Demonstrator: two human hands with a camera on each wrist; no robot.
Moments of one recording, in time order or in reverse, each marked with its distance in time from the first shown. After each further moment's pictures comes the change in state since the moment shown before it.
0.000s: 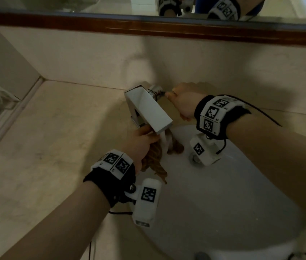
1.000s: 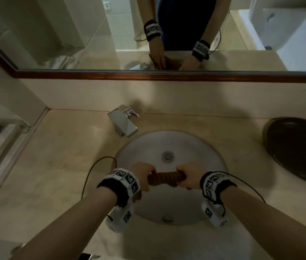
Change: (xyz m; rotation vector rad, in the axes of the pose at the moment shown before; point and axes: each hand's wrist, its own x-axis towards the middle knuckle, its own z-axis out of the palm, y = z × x) left_hand -0.120 -0.006 0.052 1.674 -0.543 0.153; right_hand -0.230 0.080 0.059 0.154 -0.304 0.056
